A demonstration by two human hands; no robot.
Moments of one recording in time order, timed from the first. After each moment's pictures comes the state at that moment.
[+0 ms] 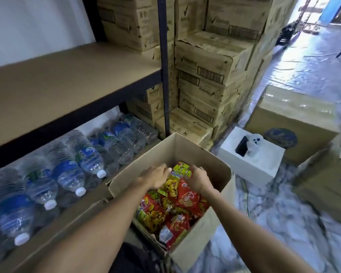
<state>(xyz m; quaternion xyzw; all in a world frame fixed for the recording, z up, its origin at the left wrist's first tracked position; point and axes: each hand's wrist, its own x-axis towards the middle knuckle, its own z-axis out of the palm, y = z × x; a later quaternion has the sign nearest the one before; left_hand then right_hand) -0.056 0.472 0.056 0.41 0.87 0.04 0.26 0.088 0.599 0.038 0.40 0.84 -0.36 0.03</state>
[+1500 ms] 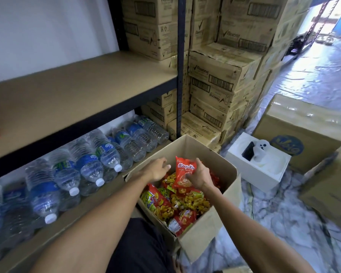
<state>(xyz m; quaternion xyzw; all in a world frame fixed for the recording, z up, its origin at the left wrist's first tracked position) -0.051 0.425 0.117 0.34 0.88 0.17 0.28 0.084 0.565 0.073 0.39 0.81 -0.44 -0.05</state>
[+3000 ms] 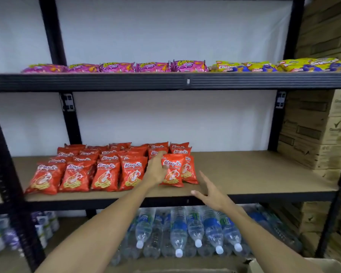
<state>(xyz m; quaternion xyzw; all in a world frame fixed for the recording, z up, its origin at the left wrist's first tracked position) -0.106 0.010 0.384 0.07 0.89 0.41 -0.17 -0.078 0.248 0.324 -0.17 0.93 -0.33 -0.03</state>
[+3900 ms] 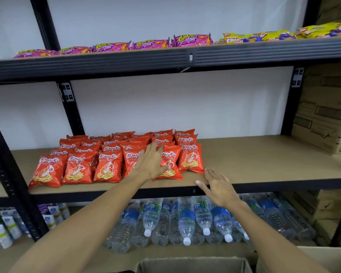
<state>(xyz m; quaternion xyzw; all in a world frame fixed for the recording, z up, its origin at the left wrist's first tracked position) -0.122 -0.019 0.372 0.08 0.98 -0.01 -0.21 -0.107 0.242 0.284 -0.15 0.98 -0.10 -0.12</state>
